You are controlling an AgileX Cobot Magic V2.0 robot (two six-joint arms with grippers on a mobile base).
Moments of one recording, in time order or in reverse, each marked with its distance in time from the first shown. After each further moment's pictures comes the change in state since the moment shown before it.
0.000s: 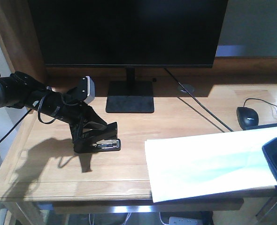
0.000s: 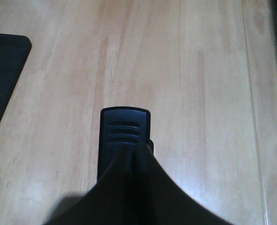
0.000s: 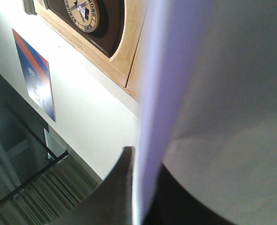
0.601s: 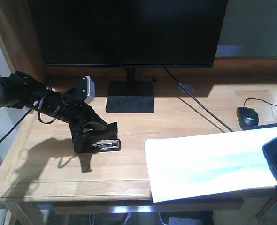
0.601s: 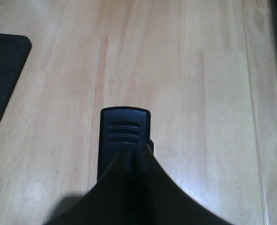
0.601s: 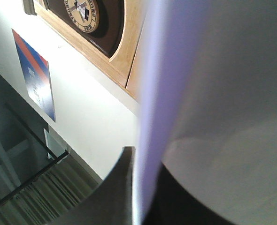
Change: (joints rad) left arm 0.000 0.000 0.000 0.000 0.000 0.000; right arm 0.000 0.000 0.000 -0.003 0.000 0.000
